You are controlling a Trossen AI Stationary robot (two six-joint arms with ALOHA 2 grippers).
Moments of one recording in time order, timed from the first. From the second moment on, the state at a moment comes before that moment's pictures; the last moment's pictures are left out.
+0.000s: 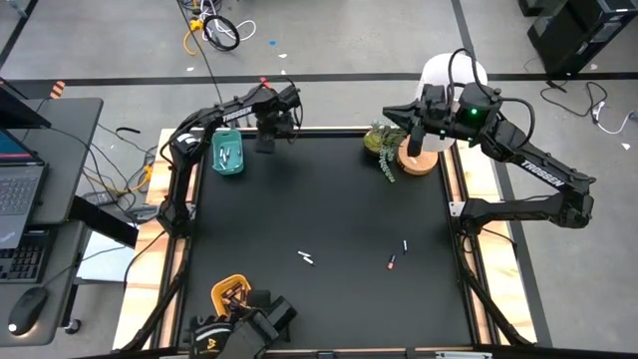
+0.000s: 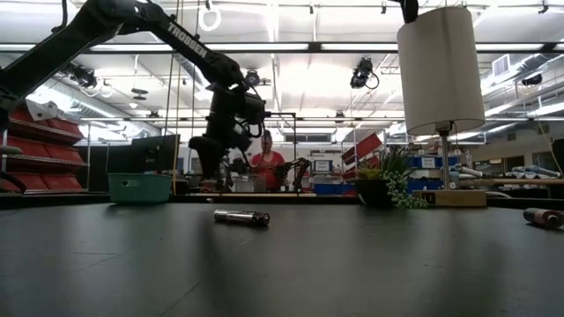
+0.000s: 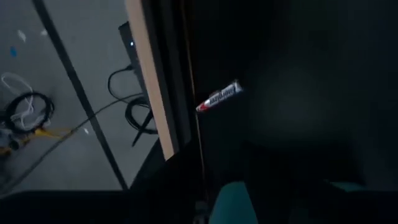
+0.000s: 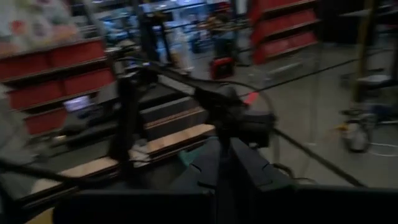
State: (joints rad) left arm 0.78 2.12 1.78 -1.18 -0.34 0.82; right arm -0.55 1.00 1.19 -0.29 -0.22 0.16
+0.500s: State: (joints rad) left arm 0.91 1.95 1.78 -1.12 -0.03 0.79; right arm -0.47 0.98 1.19 -0.36 0.11 0.18
